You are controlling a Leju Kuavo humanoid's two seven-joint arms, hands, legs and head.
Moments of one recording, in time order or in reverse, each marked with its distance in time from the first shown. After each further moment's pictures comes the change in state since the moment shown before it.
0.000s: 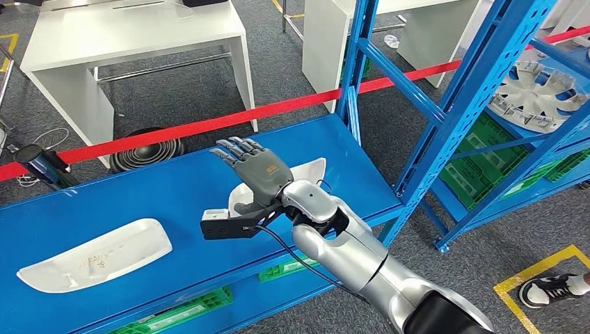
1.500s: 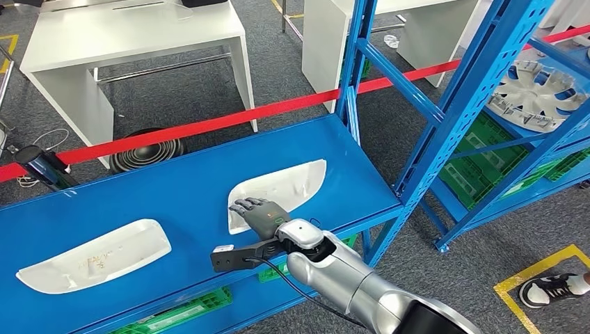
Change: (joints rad) left arm -0.008 -0.004 0.000 0.000 -0.027 -0.003 0.006; right arm 0.038 0.053 0.073 0.365 -0.060 0.023 0.059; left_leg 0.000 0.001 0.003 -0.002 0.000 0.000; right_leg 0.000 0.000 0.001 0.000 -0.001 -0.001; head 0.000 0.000
